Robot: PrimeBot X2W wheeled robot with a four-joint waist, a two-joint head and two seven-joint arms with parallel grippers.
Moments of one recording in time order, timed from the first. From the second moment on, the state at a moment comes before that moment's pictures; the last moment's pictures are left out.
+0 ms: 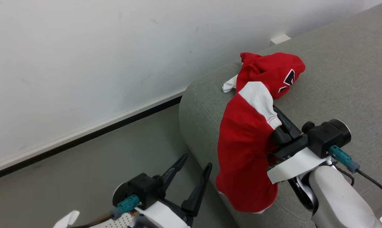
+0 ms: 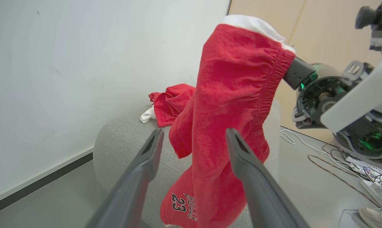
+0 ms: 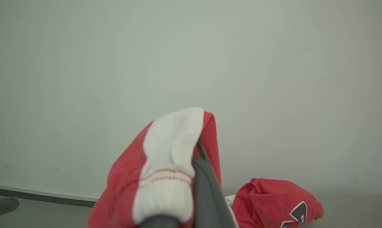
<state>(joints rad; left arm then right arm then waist) -0.29 0.27 -0.70 -0.01 -0.52 0.10 -0.14 -0.55 -0.13 0.45 0.37 0.34 0.13 -0.26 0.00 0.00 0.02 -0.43</state>
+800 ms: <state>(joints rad) -0.63 0.26 -0.71 -0.03 -0.45 0.02 -0.10 -1.09 -0.37 0.11 0.36 0.35 0.13 -0.18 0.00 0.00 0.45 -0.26</state>
